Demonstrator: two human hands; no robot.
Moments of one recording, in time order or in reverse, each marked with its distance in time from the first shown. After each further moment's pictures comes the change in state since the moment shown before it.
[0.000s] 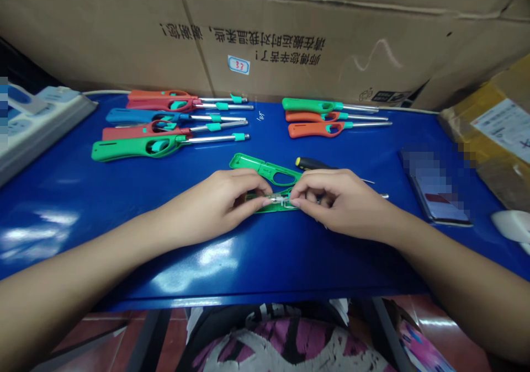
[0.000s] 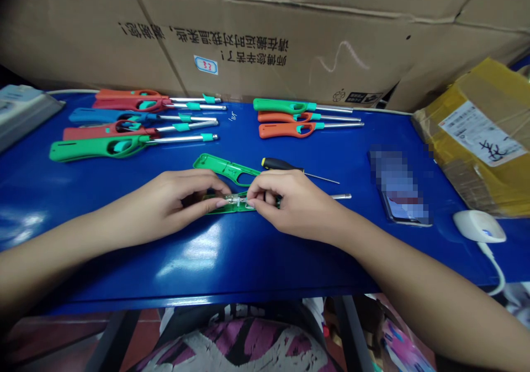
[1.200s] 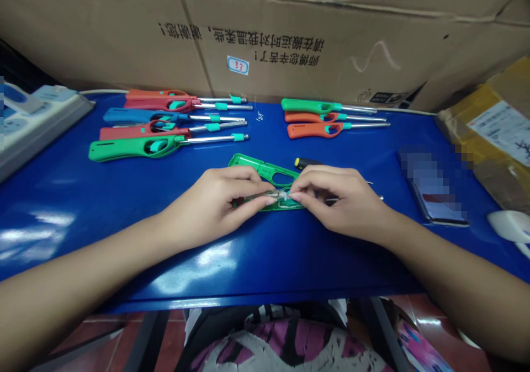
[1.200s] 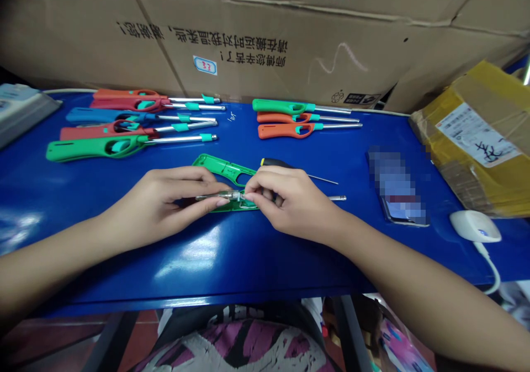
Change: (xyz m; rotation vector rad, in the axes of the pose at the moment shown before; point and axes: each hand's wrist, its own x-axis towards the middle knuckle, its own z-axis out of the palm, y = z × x) left_hand -0.003 0.001 0.008 -0.061 0.212 0.146; right_hand -0.001 0.002 0.004 -0.063 0.173 -0.204
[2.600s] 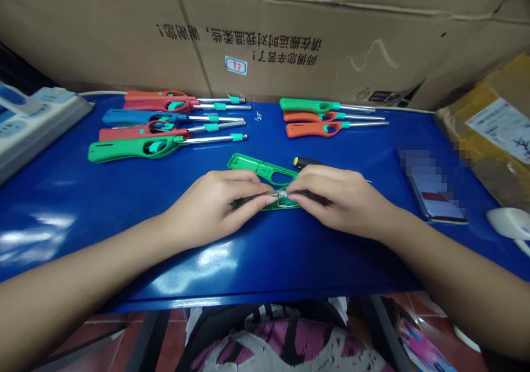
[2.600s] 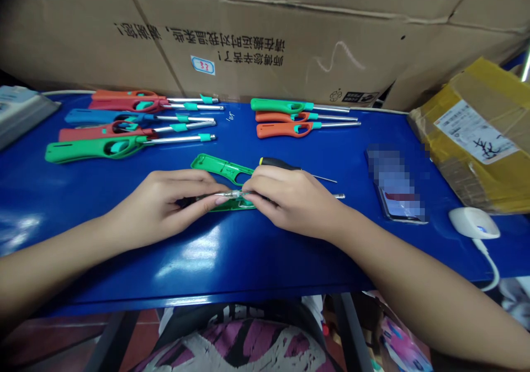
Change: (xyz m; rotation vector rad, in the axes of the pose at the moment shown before) left_hand -0.001 -0.001 0.002 0.058 -0.021 0.001; right_hand -0.002 0.005 -0.008 -0.230 -0.113 -0.169
